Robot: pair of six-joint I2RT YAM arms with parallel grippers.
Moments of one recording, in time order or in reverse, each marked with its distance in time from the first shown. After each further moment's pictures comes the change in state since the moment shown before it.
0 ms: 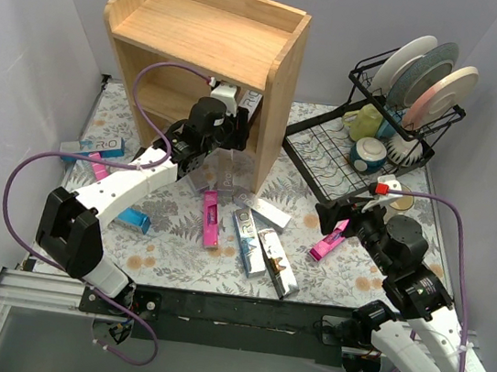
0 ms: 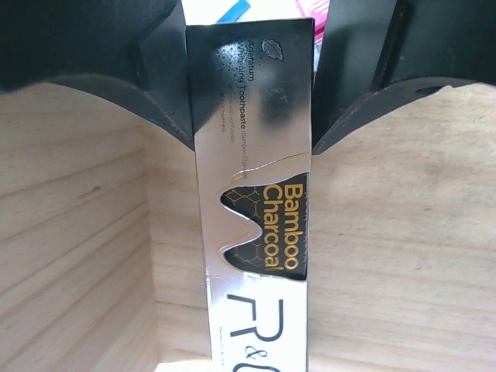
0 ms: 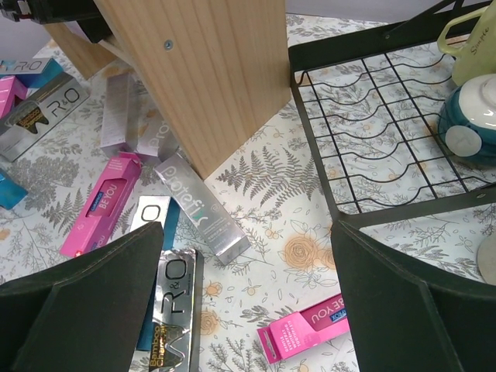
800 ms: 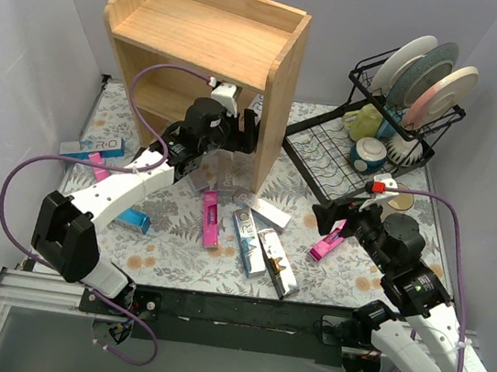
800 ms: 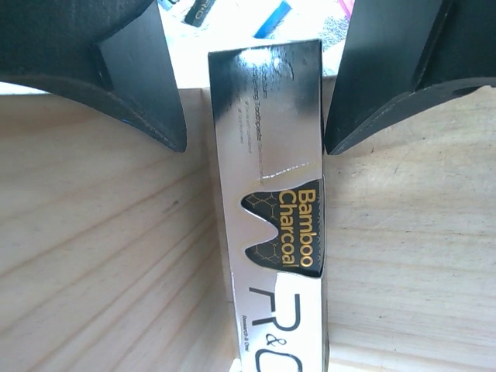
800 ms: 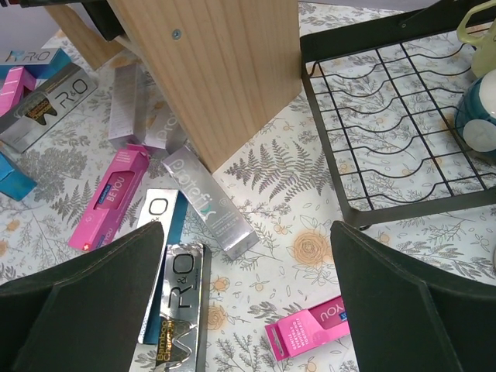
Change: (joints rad) left arm -0.002 -0.025 -0.023 0.053 0.150 -0.068; right arm 0.000 0.022 -0.002 0.002 -0.028 0.014
